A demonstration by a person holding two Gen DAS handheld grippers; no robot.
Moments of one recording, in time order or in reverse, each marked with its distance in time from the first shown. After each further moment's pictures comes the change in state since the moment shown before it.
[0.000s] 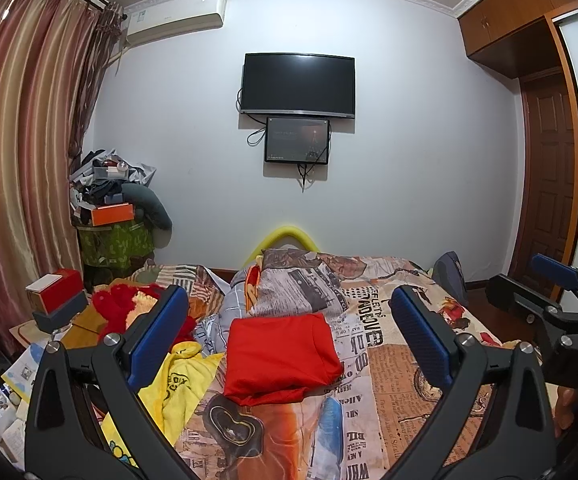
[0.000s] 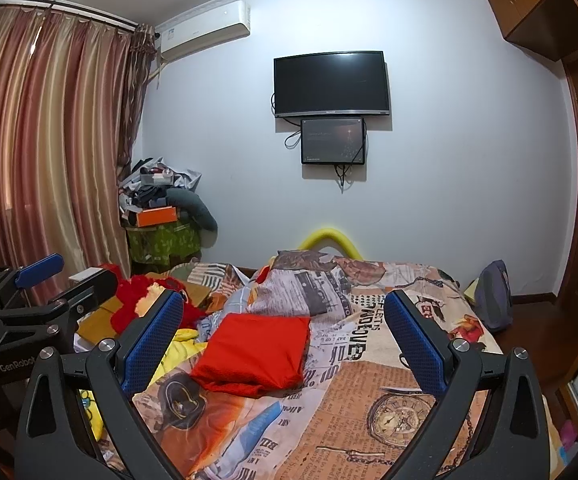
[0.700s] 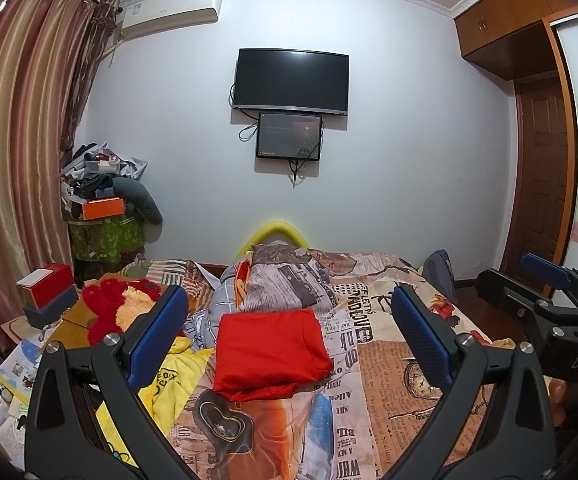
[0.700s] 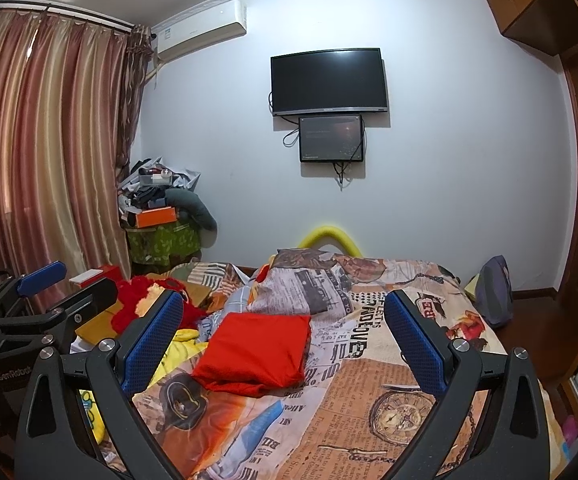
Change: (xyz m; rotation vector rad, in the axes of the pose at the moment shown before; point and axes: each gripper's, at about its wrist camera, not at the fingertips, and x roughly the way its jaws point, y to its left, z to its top) left arm 0.002 -0.001 -0.001 -0.013 0.019 -0.035; right arm 0.002 -0.002 -0.001 0.020 0.006 -0.001
